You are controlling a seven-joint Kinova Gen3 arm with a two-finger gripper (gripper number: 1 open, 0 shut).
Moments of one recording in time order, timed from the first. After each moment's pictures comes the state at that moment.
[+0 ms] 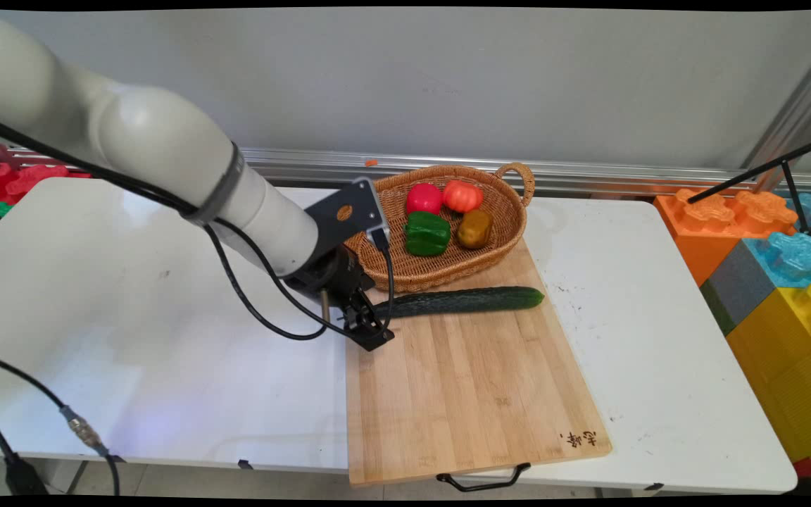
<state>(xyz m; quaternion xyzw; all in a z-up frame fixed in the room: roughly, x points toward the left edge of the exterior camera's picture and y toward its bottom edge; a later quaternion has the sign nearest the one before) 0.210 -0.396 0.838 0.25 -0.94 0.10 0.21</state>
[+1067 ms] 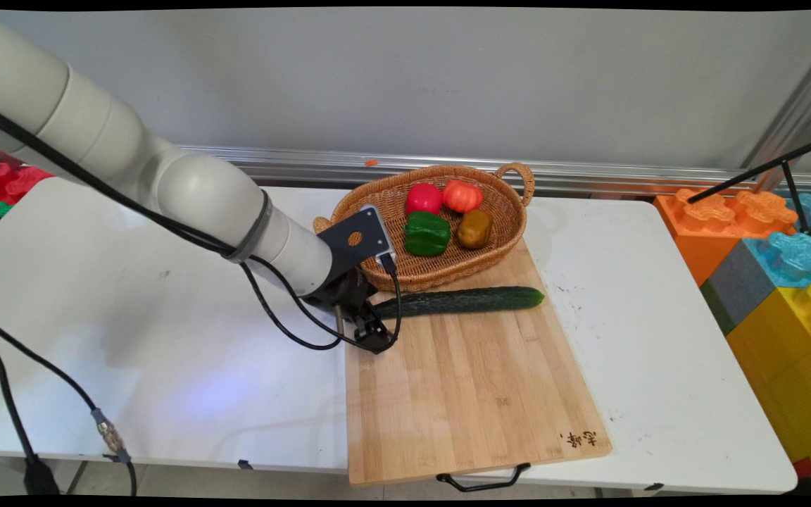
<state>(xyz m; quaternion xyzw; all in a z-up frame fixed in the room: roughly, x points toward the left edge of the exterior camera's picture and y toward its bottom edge) 0.210 -0.415 0.777 0.26 -0.93 0.13 0.21</state>
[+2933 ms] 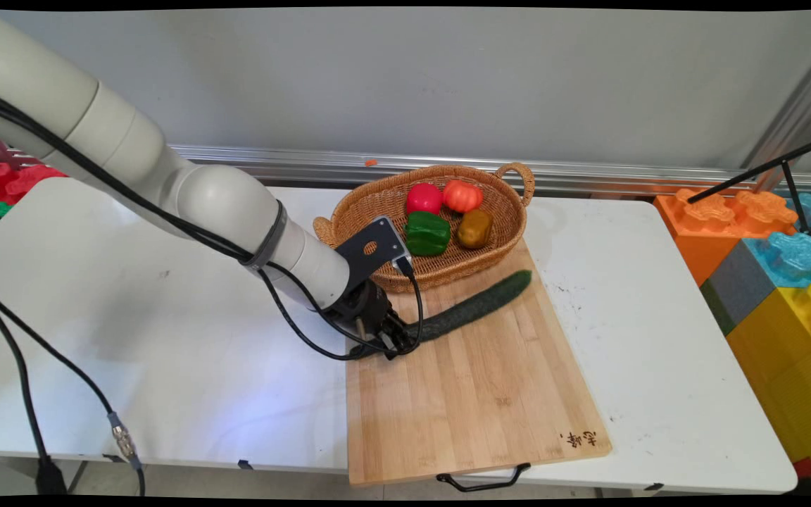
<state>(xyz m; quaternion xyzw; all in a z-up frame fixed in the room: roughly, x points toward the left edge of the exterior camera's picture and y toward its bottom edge) 0.193 -0.415 0.761 0.30 -0.92 0.07 0.25</state>
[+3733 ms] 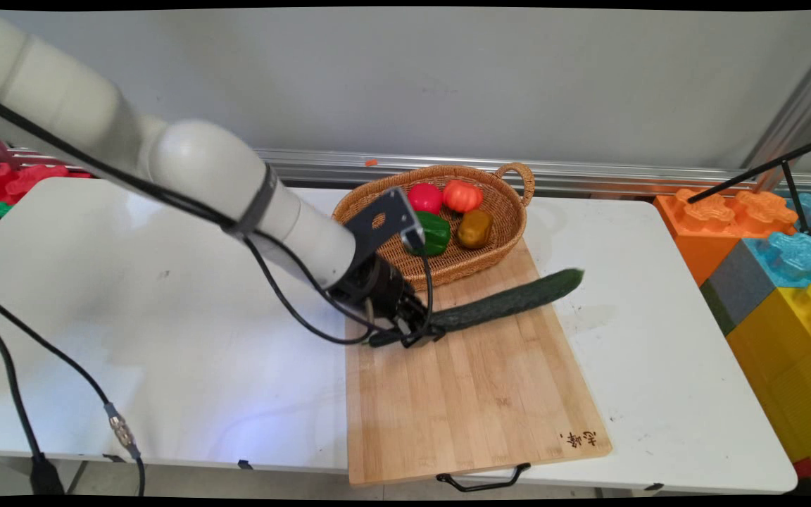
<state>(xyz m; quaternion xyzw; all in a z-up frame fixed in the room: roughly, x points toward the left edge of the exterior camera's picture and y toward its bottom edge) 0.182 -0.411 0.815 0.26 -0.92 0.05 0.31</state>
